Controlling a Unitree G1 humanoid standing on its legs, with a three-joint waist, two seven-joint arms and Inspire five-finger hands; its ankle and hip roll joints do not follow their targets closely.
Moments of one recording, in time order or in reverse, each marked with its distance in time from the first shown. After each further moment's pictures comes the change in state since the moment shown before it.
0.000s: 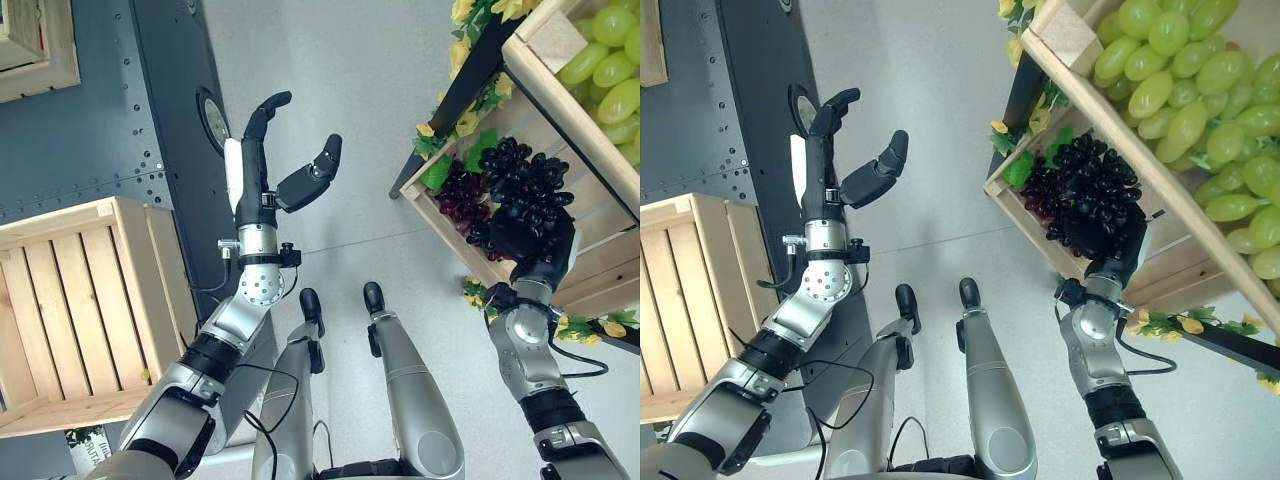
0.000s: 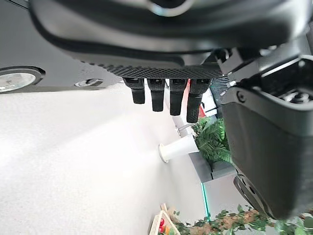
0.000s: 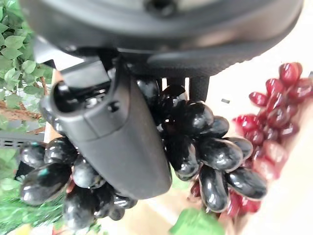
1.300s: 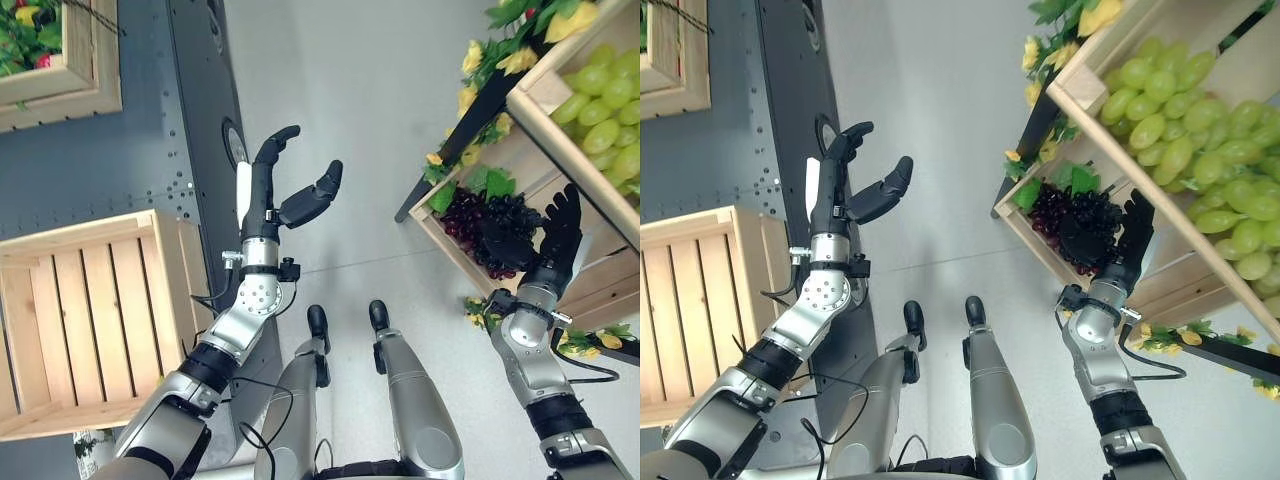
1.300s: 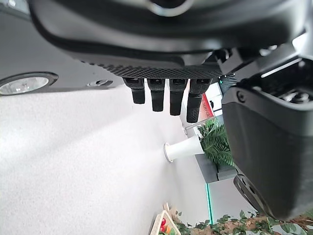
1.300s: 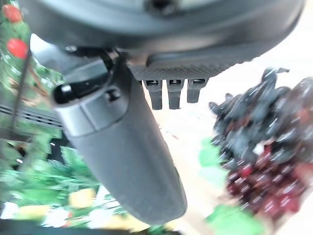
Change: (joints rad) left arm 0.114 -0.004 0.008 0.013 -0.076 0.019 -0.068; right arm 0.131 0.014 0.006 -0.229 -0.199 0.110 -0.085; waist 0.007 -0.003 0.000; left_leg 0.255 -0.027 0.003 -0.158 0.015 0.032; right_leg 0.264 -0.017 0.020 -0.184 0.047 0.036
